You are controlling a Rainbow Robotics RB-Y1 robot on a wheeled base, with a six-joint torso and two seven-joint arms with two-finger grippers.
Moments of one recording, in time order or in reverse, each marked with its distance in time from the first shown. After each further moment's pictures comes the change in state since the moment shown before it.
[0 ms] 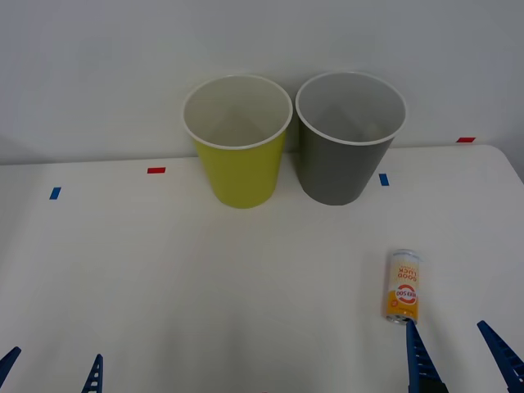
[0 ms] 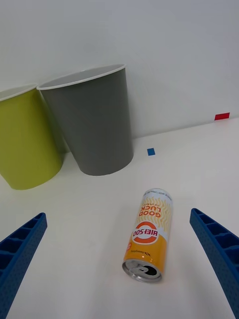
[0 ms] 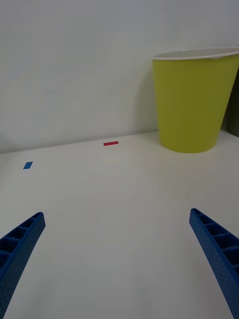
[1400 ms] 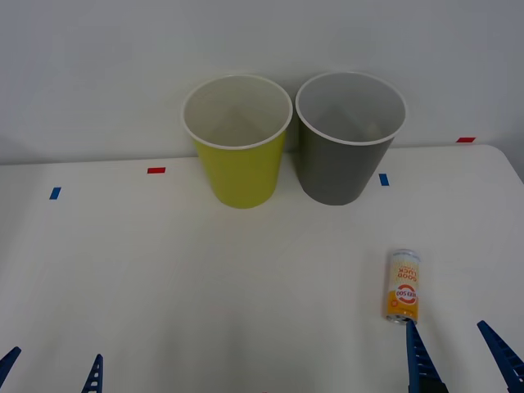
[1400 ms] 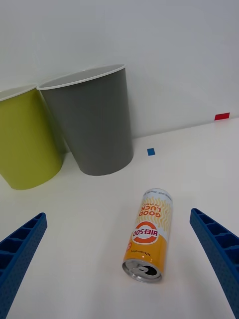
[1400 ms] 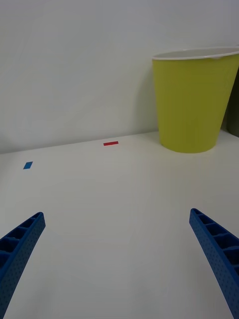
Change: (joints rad) right arm 0.000 0.000 0.000 0.000 0.000 0.000 0.000; left arm 0.000 0.000 0.000 0.000 0.000 0.000 0.000
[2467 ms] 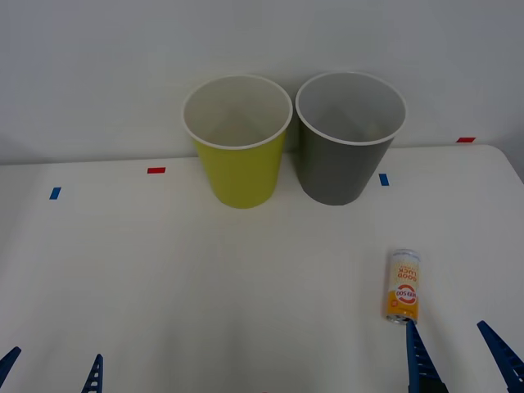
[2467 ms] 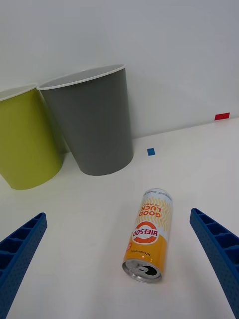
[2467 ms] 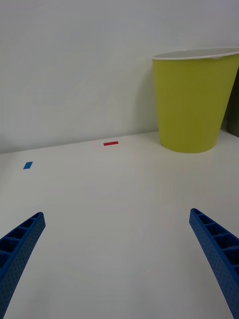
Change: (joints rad) right arm -0.002 0.002 0.001 0.004 0.001 0.003 0.000; left arm 0.000 0.000 0.000 0.000 0.000 0.000 0.000
